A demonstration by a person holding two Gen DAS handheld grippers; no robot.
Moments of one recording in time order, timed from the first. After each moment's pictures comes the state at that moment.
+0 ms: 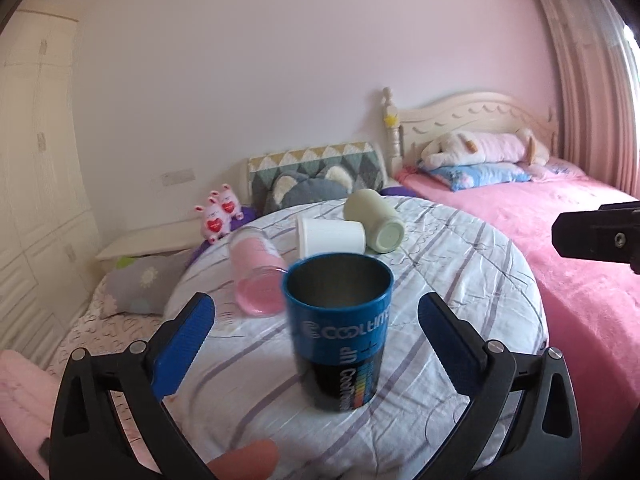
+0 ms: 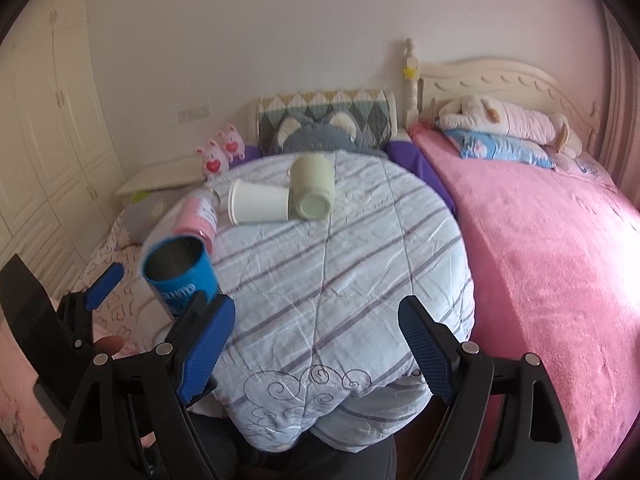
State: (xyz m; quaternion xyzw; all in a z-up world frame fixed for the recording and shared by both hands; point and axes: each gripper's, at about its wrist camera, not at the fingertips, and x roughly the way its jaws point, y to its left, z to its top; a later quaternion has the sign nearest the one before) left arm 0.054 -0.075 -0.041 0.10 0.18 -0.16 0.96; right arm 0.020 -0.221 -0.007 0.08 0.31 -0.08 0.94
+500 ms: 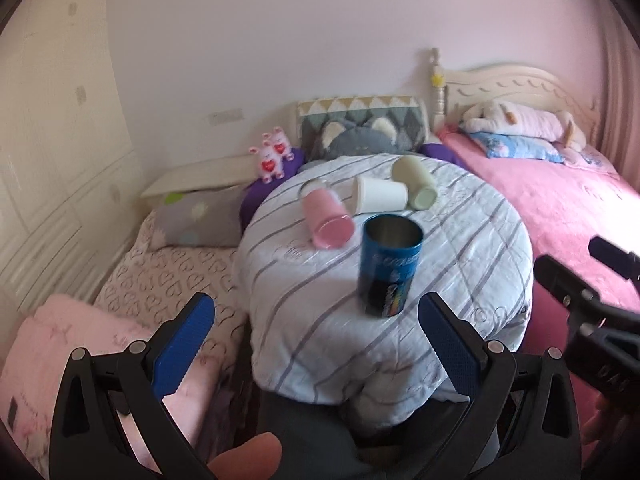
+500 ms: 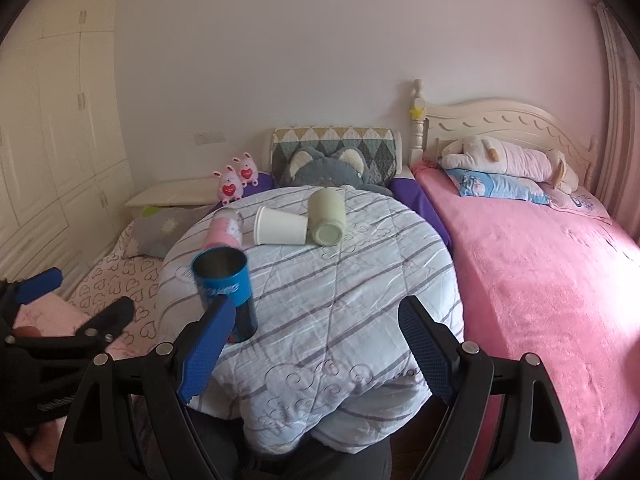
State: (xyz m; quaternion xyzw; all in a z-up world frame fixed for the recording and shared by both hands) left arm -0.013 -0.017 0.022 0.09 0.30 -0.07 0.95; right arm -0.024 -0.187 0.007 0.04 0.27 -0.07 0.96
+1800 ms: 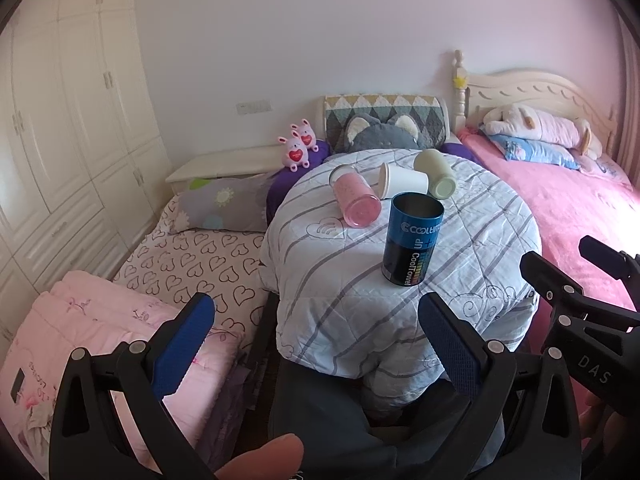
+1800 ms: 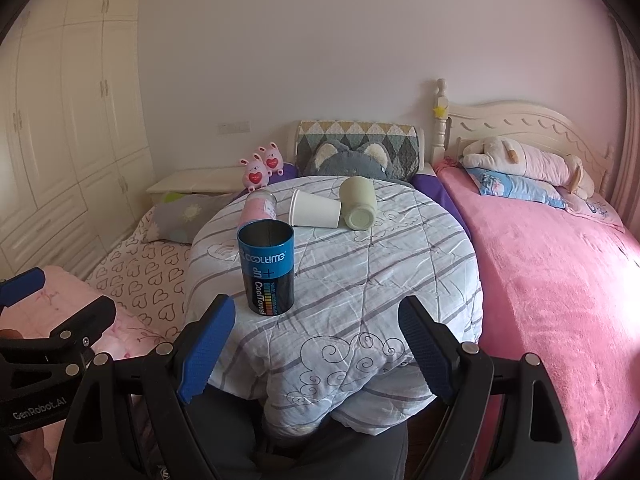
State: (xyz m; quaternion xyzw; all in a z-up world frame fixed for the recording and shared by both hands) left arm -0.048 0.008 0.020 0.07 0.31 -0.04 0.95; right arm -0.045 -0.160 0.005 0.03 0.28 -0.04 0.96
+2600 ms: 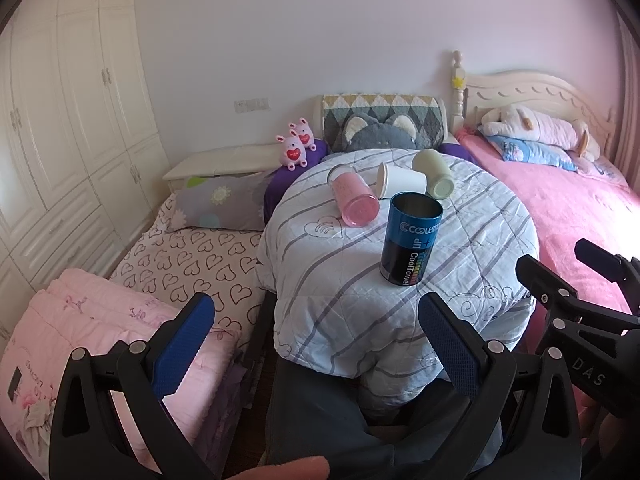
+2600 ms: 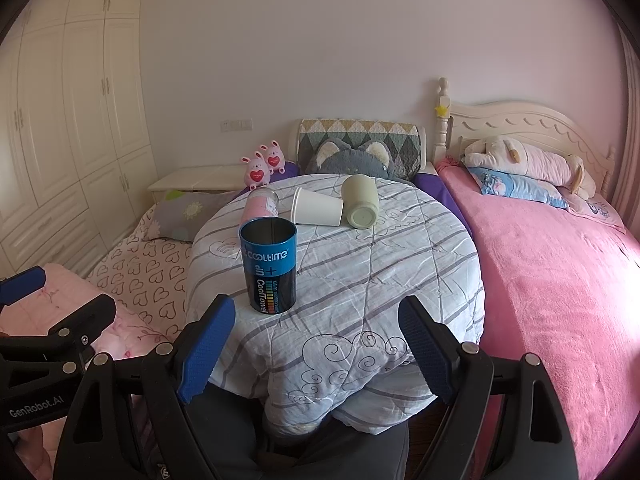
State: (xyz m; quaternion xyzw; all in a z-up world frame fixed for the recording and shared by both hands) left arm -0.048 0.011 0.021 0.07 0.31 -0.05 0.95; right arm -0.044 -0.159 0.003 0.03 0.28 -0.04 0.96
